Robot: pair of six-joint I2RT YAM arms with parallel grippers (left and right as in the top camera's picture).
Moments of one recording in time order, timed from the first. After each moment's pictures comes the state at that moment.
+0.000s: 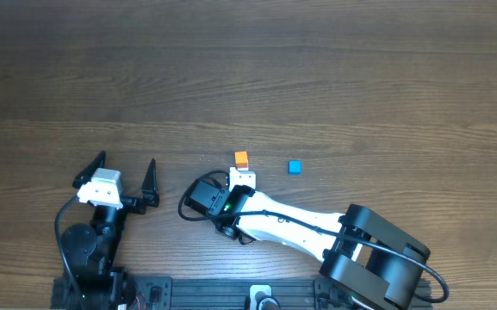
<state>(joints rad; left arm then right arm) 0.02 0.01 0.01 -0.06 0.17 -0.02 1.07 1.78 0.99 -0.72 0.13 1.07</state>
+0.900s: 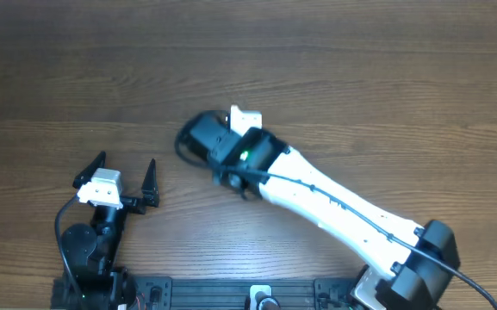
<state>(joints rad) 0.02 0.01 0.01 -0.06 0.17 -0.02 0.90 1.68 1.52 -1.18 0.22 0.89</state>
